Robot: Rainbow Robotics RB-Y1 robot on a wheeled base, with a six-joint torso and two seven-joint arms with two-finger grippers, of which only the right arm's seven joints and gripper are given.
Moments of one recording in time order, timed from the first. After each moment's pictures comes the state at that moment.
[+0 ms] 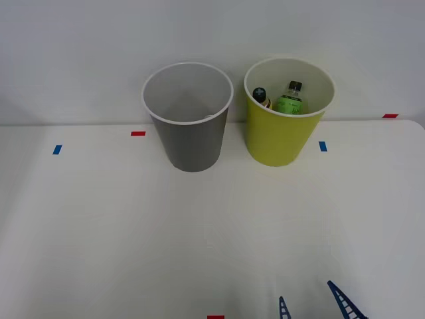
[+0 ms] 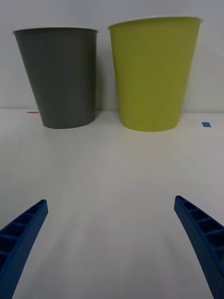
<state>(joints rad) 0.82 -0.16 0.24 -1.64 0.29 -0.85 1.33</state>
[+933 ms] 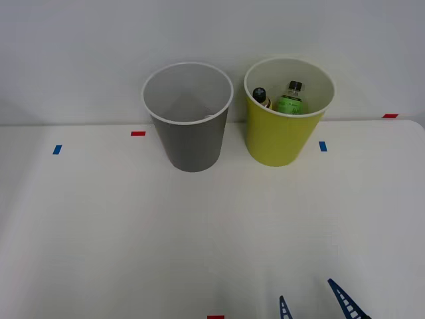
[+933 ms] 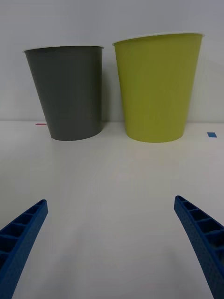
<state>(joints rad) 0.81 -0.19 0.25 -1.64 0.27 -0.90 1.31</state>
